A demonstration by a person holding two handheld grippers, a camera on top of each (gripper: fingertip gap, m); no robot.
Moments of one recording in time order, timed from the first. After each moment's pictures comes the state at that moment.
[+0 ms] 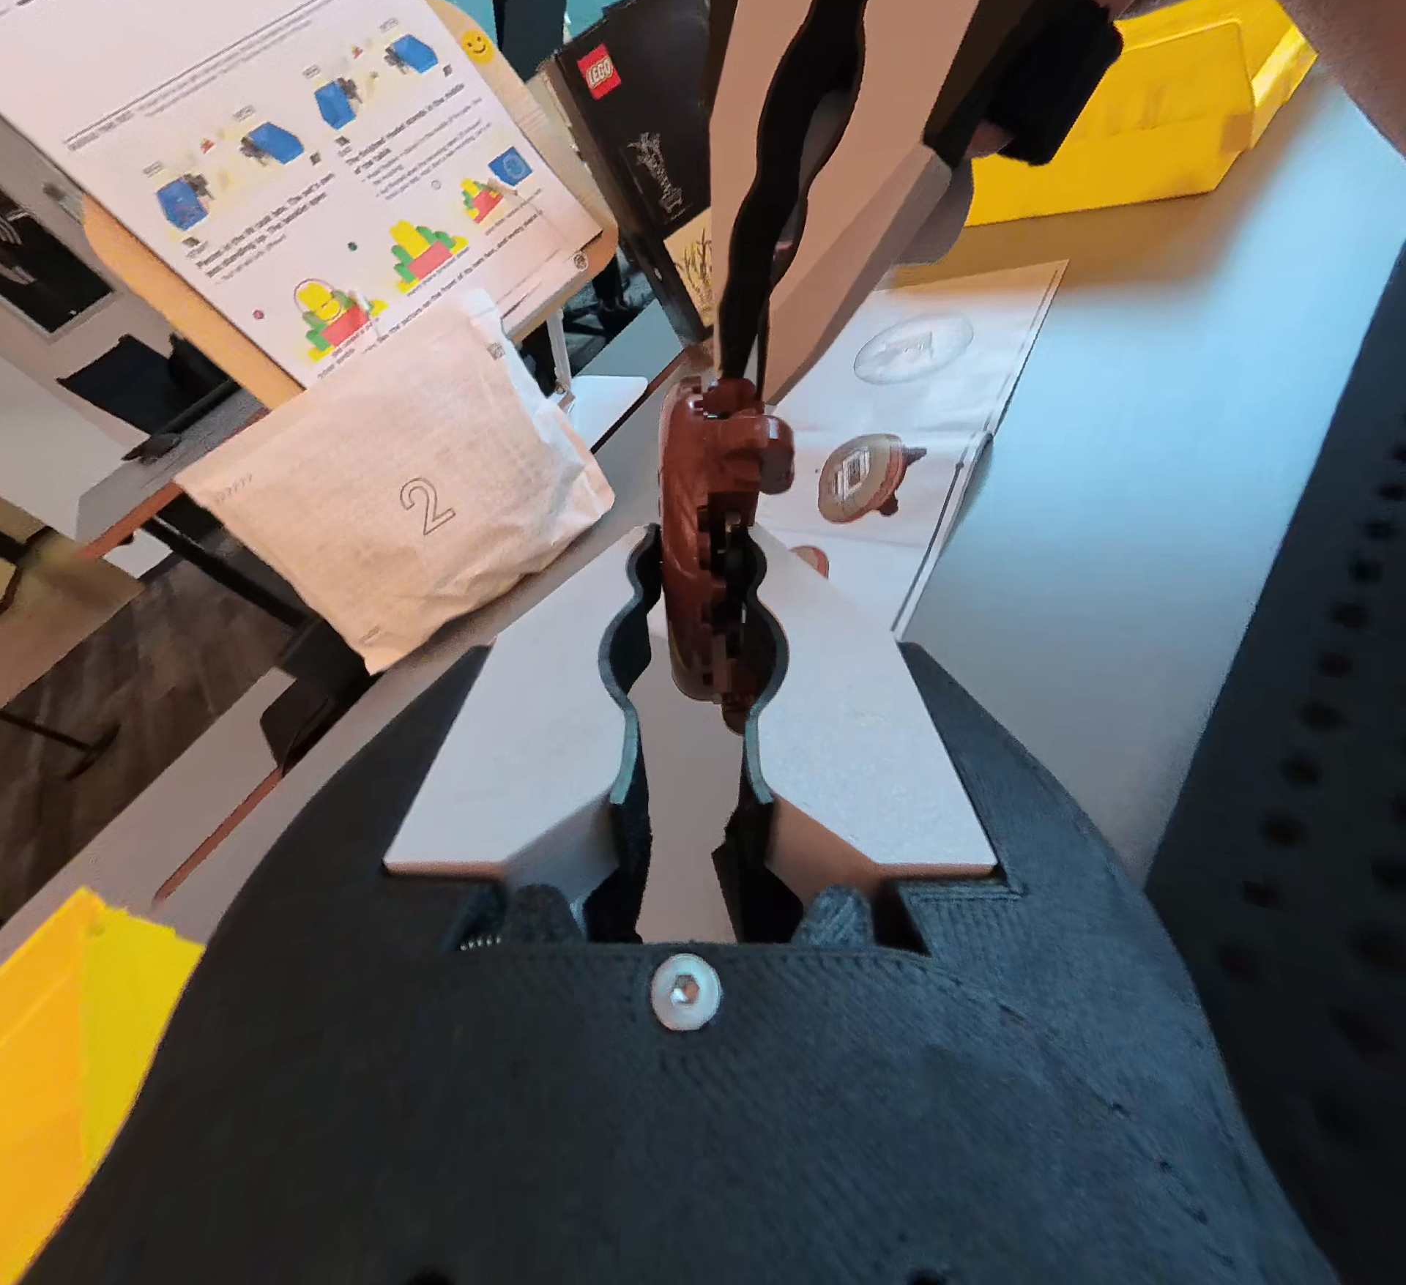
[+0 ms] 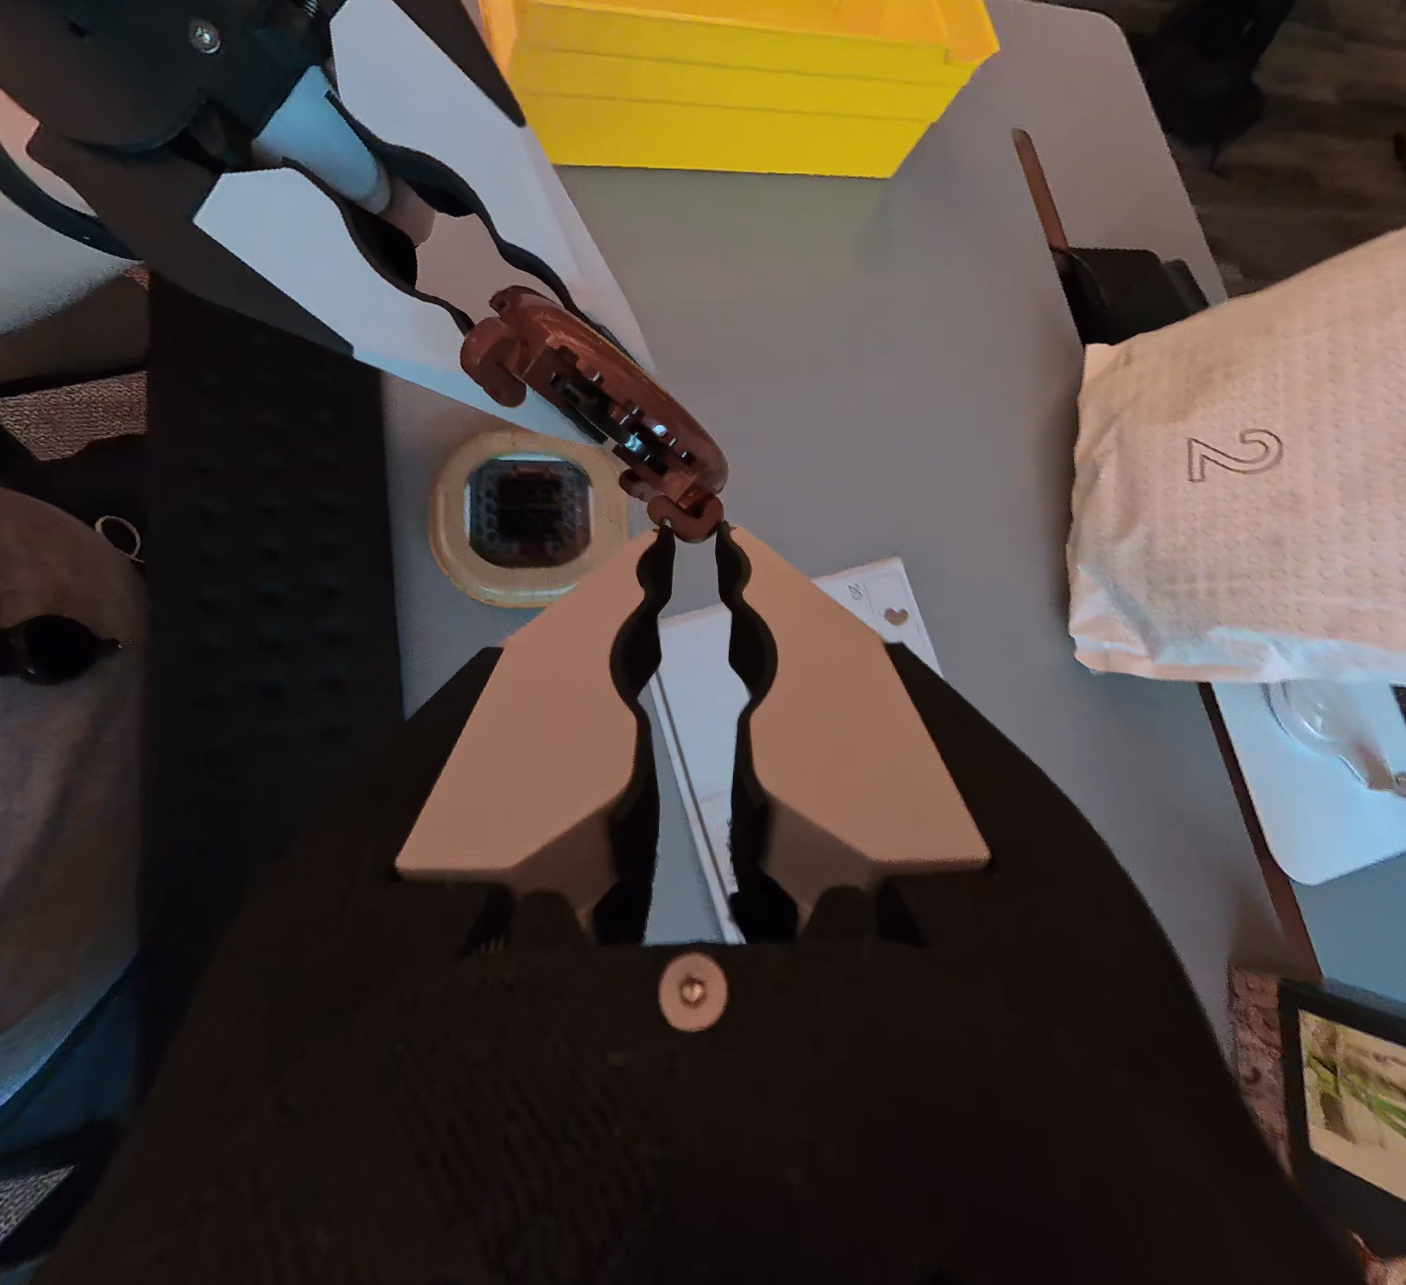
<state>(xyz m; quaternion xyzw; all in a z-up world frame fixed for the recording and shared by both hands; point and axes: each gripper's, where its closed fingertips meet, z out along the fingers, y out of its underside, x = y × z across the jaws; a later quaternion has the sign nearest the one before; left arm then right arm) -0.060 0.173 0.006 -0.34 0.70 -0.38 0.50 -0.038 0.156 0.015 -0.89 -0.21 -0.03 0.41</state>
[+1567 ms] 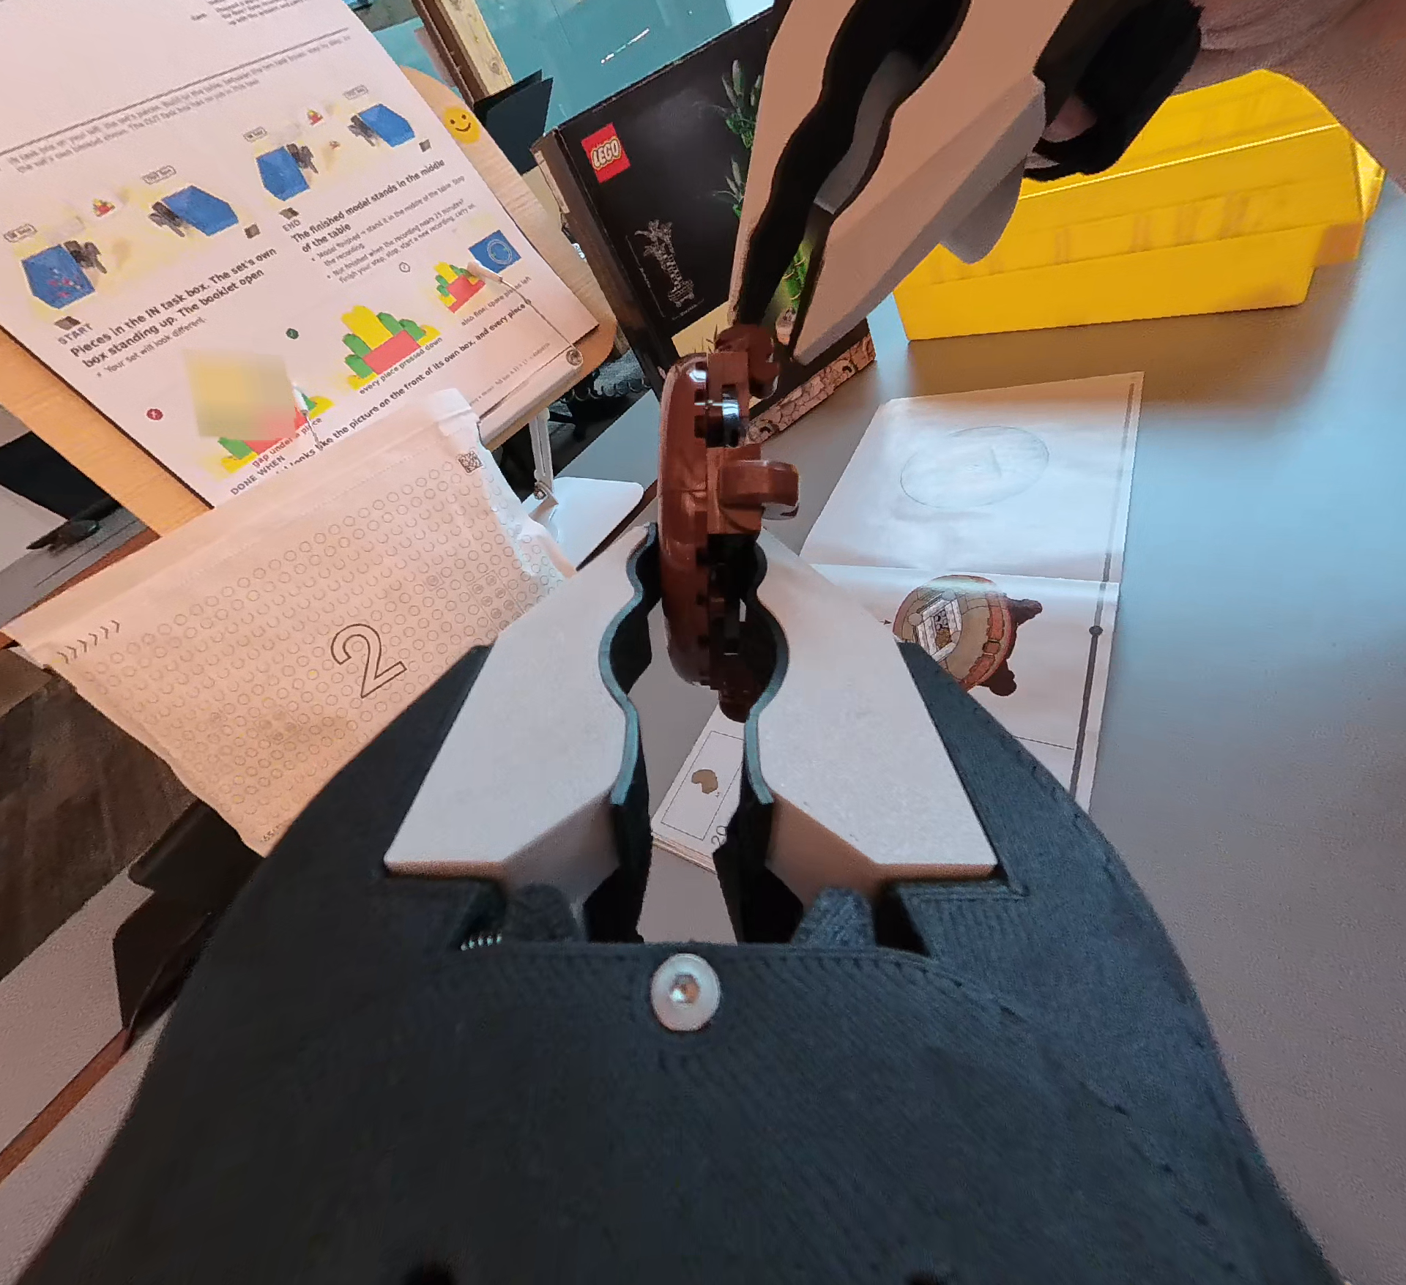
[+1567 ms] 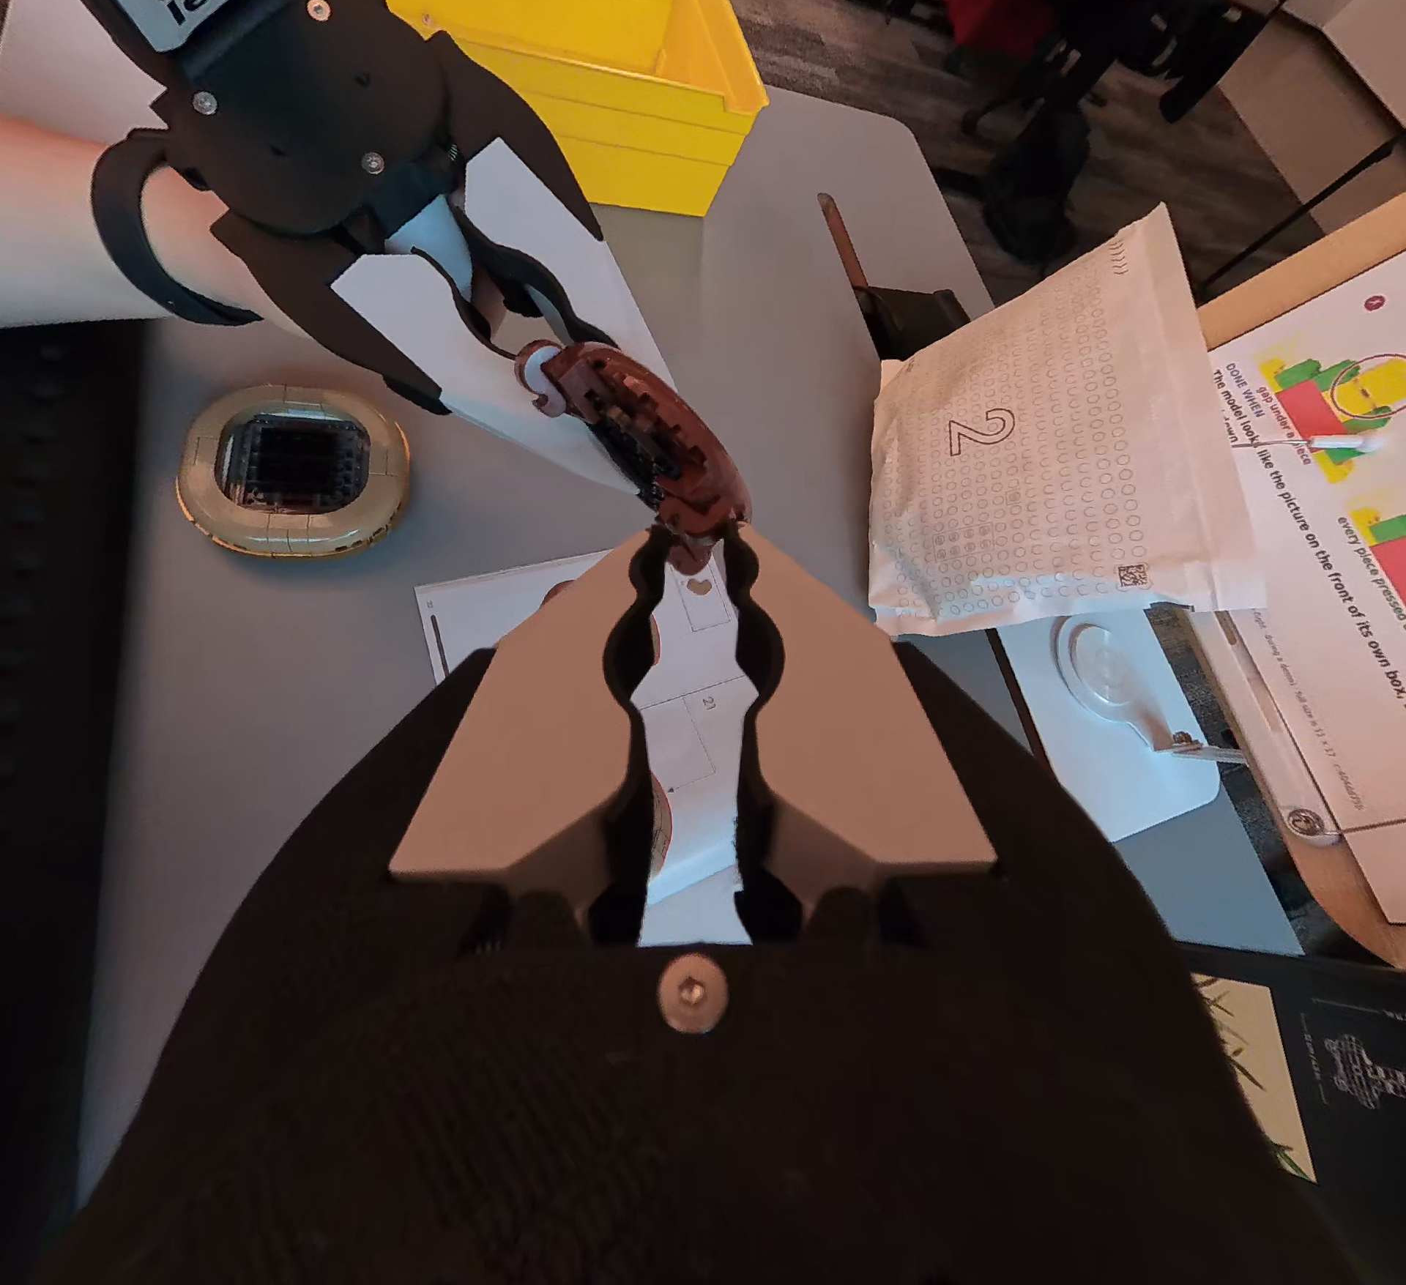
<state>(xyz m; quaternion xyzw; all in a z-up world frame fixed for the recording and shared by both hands) 0.060 0.170 0.005 -0.31 0.68 -0.45 0.49 0.069 0.145 0.034 -0.85 -0.21 -0.07 0.48</state>
